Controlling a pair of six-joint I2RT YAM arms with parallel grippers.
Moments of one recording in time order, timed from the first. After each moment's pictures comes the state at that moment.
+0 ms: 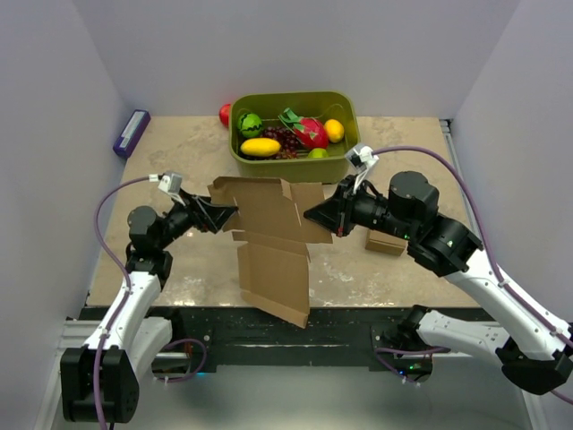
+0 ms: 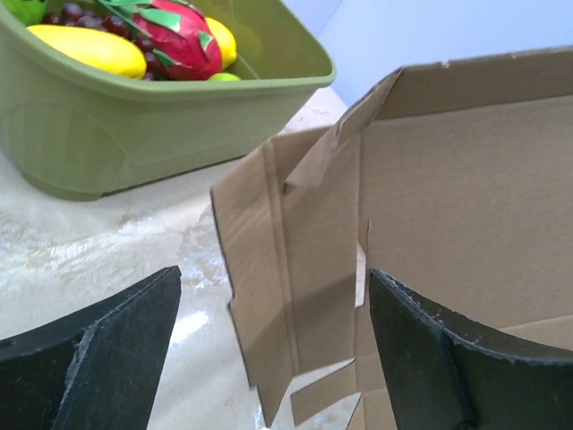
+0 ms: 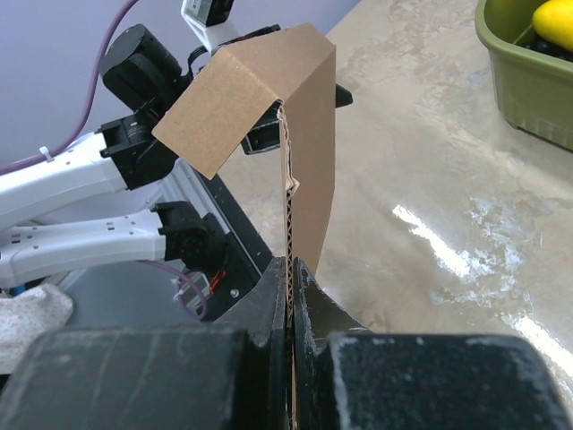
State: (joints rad) left arm -0.02 0.86 0.39 0.46 0.73 -0.56; right arm 0.80 0.96 1.21 -0.45 -0.25 0.45
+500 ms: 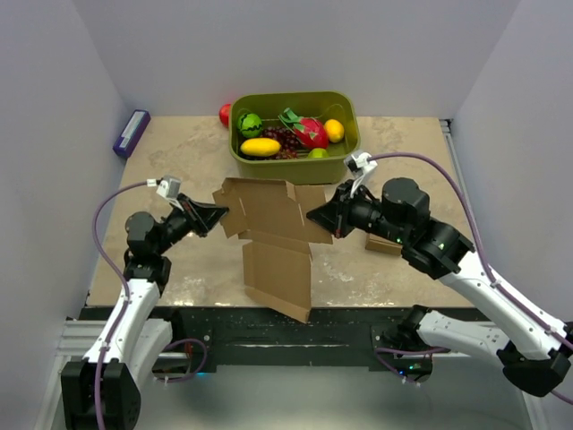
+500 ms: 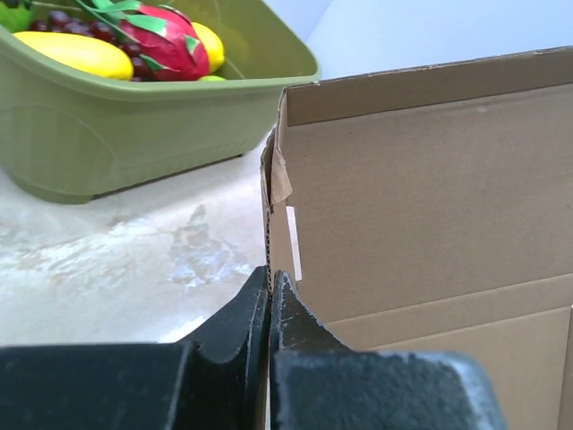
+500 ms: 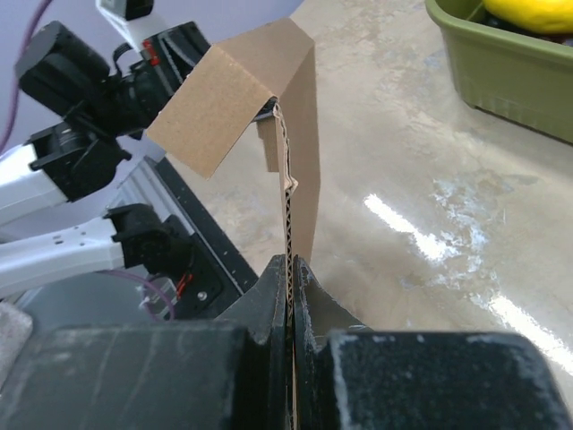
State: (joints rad) left arm -0.02 0.79 0.37 0.45 0.76 -0.57; right arm 0.80 0.94 1.13 -0.43 -0.18 0.43
